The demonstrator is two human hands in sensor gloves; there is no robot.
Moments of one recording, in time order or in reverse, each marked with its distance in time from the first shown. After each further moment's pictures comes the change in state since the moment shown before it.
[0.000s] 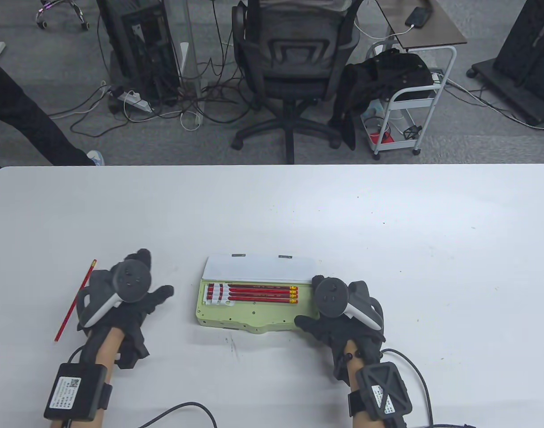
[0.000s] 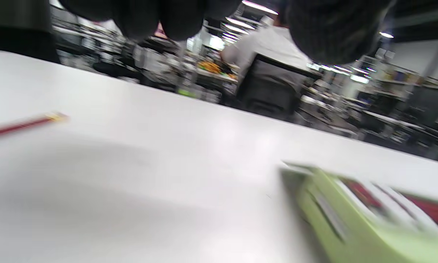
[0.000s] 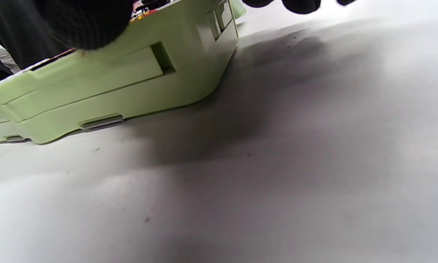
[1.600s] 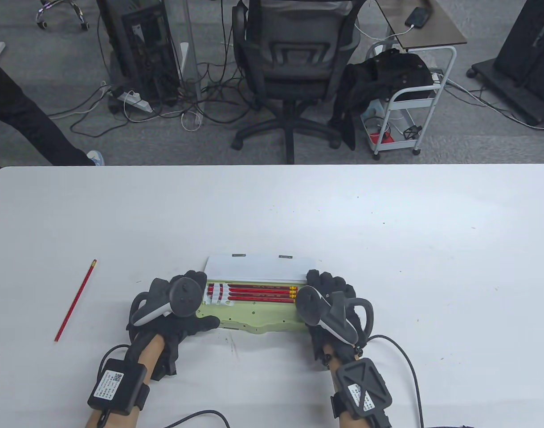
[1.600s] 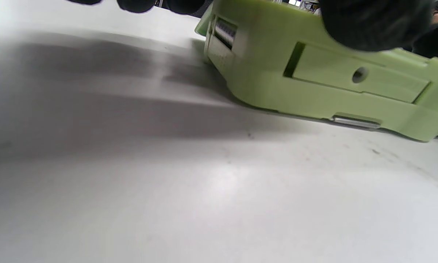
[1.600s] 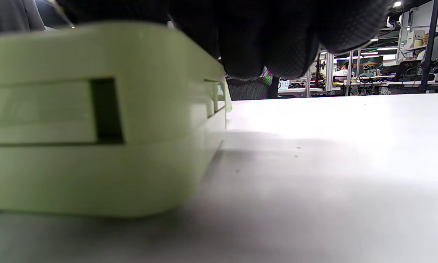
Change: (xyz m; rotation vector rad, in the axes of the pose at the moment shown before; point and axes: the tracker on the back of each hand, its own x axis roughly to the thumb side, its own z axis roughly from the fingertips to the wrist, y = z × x) left_hand 0.075 -0.100 -0.016 -0.298 -0.338 -0.082; right_hand 0.032 0.002 -0.002 -0.473 0.098 0.279
